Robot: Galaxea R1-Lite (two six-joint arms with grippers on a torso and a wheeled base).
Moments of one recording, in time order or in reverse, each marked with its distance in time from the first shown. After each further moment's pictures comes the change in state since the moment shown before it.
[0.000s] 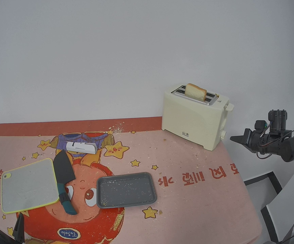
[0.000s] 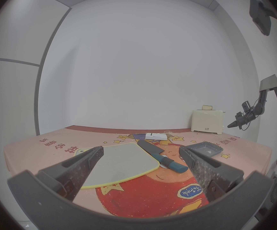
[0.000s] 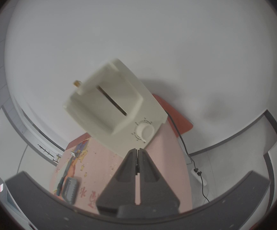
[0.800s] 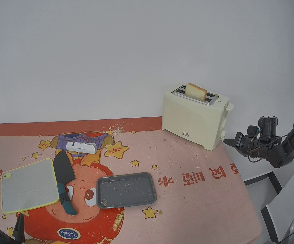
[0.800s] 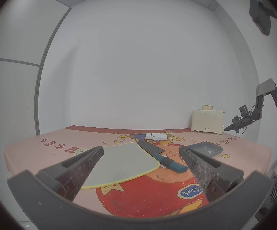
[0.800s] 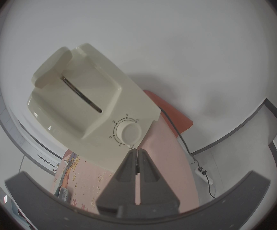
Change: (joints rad) left arm 0.000 0.000 0.000 0.000 0.000 0.001; right arm 0.044 0.109 -0.001 -0.150 -0.033 0.112
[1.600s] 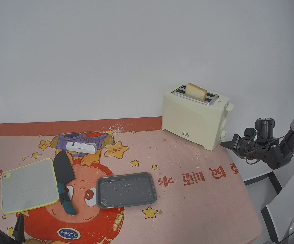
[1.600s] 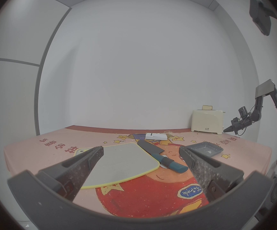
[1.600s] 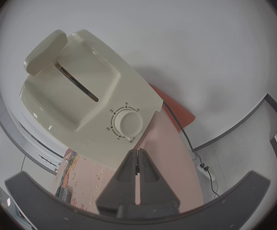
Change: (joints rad) left arm 0.000 0.000 0.000 0.000 0.000 -0.001; right arm 0.015 0.026 -0.007 -0.002 -0.002 0.022
